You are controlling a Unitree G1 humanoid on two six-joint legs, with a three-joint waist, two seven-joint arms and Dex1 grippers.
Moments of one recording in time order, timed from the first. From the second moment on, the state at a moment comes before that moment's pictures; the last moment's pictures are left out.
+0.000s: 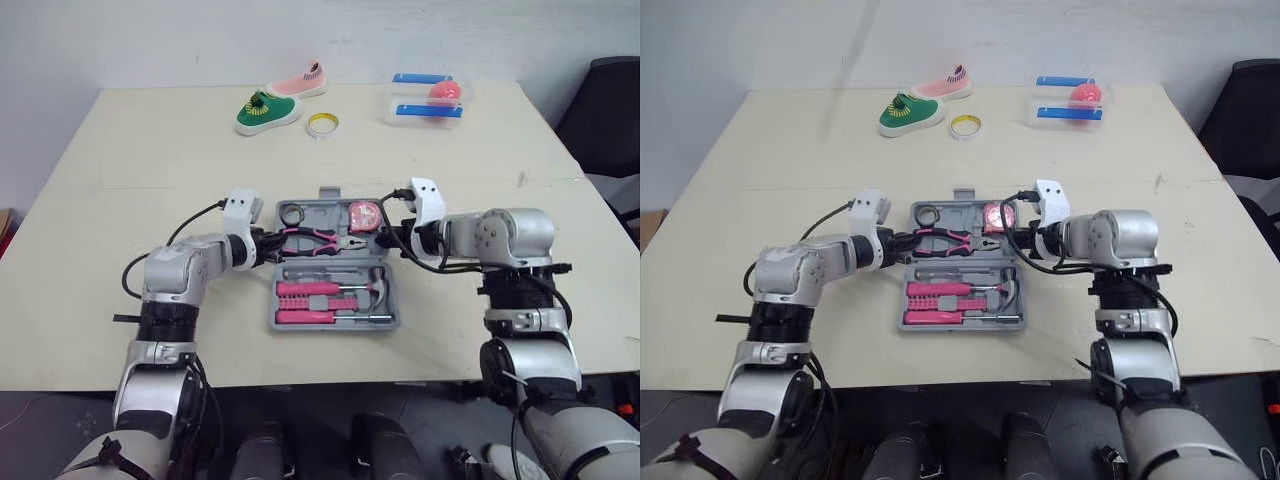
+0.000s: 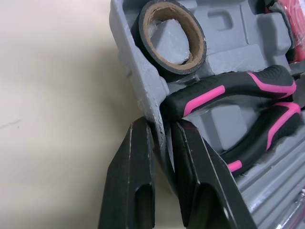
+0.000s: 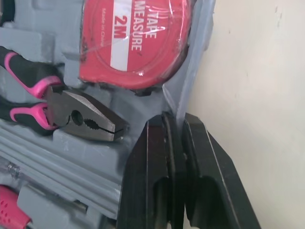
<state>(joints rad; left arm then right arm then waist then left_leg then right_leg) -0.70 0.30 0.12 0.17 -0.32 0.94 -0.37 -0.85 -0.33 -0.09 0.19 0.38 1.21 0.35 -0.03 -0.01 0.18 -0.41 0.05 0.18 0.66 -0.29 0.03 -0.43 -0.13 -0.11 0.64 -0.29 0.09</state>
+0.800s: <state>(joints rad) -0.27 0.49 -0.03 0.24 0.01 -0.53 -0.49 -0.32 -0.52 0.08 0.37 0.01 -0.71 0.65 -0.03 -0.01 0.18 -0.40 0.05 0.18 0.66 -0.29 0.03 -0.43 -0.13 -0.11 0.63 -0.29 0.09</state>
